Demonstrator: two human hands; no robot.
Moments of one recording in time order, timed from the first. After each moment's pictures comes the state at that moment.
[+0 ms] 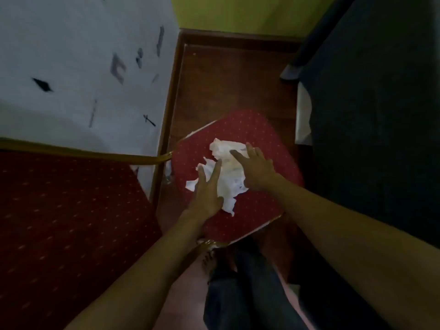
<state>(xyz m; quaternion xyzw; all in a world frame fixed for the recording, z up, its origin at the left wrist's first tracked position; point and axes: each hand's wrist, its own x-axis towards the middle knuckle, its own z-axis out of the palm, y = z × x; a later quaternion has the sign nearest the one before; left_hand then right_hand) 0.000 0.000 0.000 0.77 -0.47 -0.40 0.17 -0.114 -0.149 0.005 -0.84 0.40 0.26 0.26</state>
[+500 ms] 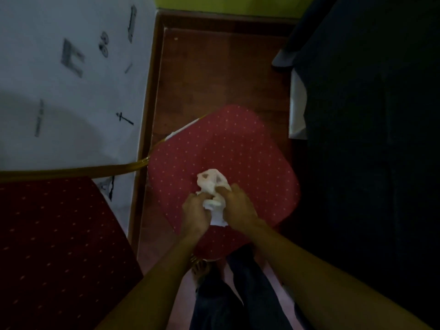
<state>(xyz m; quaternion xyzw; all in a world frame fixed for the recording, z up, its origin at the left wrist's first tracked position) -0.023 -0.014 -0.089 0.84 -0.37 -0.36 0.18 -0.134 -0.096 -0.084 -0.77 0.45 0.16 0.41</state>
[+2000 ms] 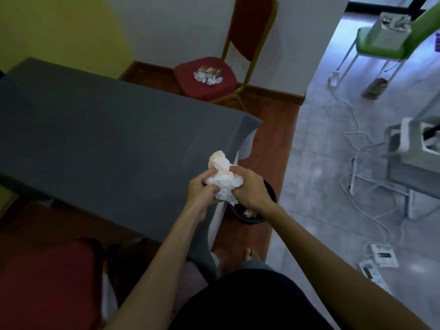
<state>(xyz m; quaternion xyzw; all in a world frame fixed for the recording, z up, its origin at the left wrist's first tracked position) -0.634 0.176 0.273 0.47 -0.52 -0.71 0.12 -0.742 0.277 0.265 -0.37 0.82 -0.36 0.25</state>
